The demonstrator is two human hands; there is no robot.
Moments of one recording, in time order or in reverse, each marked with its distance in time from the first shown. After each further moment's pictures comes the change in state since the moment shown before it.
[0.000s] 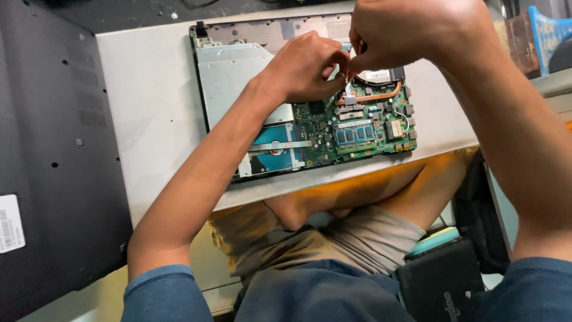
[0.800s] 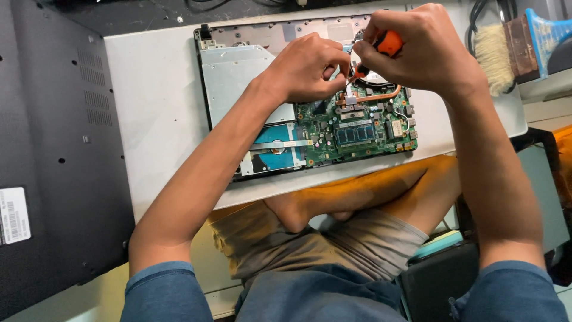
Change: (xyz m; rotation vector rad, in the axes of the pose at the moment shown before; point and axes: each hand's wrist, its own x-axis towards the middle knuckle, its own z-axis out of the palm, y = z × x) left_hand -0.002 0.003 -0.005 0.003 -0.012 0.038; right_hand -0.039 0.021 0.079 0.384 0.786 -0.175
